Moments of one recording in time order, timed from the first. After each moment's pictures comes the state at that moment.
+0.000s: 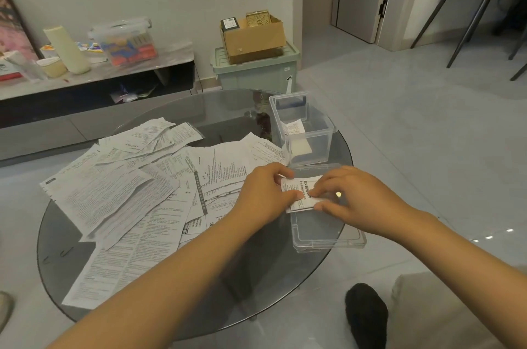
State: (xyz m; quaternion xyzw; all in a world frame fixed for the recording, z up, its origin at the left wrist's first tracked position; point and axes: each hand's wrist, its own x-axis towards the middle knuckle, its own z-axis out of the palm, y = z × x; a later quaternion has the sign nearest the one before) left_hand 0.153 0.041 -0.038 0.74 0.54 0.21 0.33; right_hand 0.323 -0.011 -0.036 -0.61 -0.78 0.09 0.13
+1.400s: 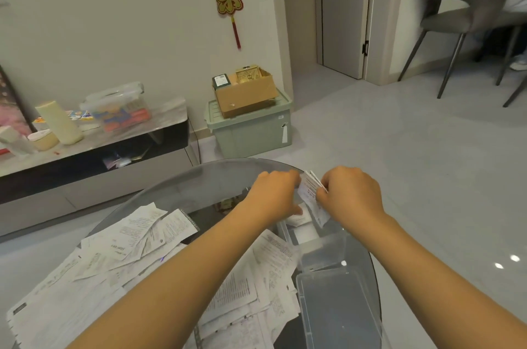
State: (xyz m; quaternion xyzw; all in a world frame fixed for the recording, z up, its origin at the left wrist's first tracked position) left_hand 0.211 0.197 0.037 0.91 0.42 0.00 0.03; right_hand 0.333 0.131 0.034 -0.80 -0.57 0.04 0.18
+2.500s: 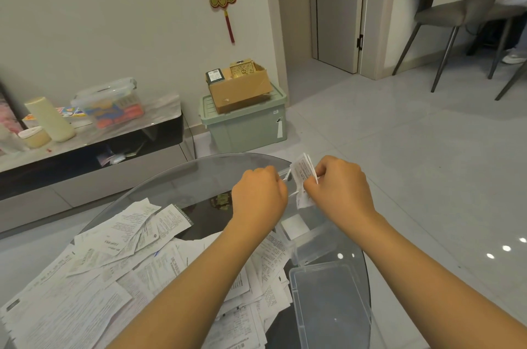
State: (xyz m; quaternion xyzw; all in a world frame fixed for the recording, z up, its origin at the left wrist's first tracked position) left_hand 0.209 0.173 0.025 0.82 0.55 0.18 0.00; right_hand 0.329 0.118 0.033 -0.77 -0.53 0.08 0.34
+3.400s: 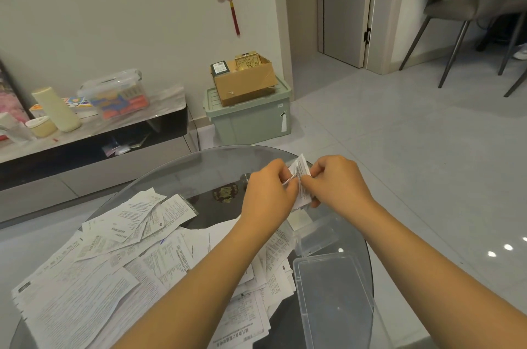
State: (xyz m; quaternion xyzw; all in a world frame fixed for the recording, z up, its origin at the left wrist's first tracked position) left_hand 0.205 0.157 0.022 0.77 0.52 0.29 0.22; right_hand 0.324 0.126 0.028 -0.74 -0.53 0.22 0.36
